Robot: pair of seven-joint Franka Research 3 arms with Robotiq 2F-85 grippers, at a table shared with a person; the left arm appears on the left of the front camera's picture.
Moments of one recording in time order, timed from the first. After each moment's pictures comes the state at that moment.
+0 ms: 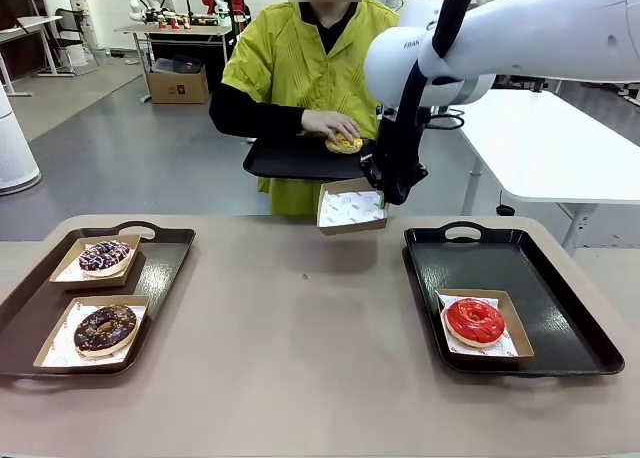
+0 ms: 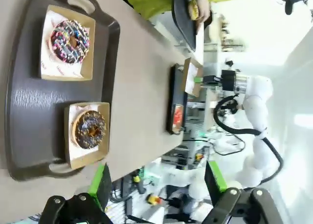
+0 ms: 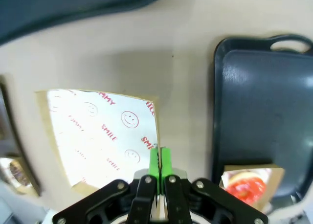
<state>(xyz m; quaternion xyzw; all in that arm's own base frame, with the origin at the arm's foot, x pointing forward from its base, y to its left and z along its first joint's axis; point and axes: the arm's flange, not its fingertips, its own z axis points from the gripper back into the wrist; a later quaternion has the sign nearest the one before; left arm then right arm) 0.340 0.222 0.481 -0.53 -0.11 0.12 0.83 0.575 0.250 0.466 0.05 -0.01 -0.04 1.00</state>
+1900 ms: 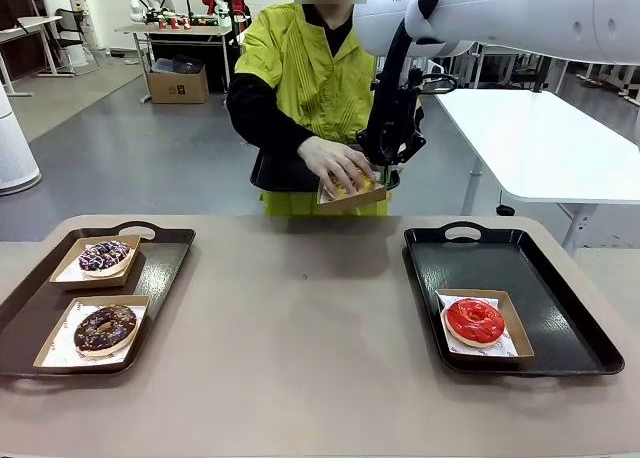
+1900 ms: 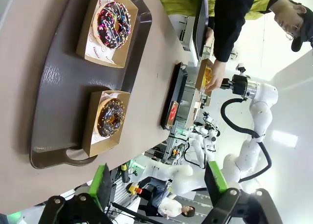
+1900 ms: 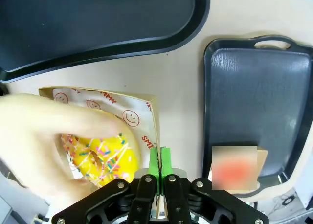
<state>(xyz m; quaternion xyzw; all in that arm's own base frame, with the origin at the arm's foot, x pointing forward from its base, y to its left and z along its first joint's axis) 0.346 0.275 0.409 -0.56 -0.03 0.19 0.81 0.609 0.260 0.506 0.02 0.03 -0.04 1.00</state>
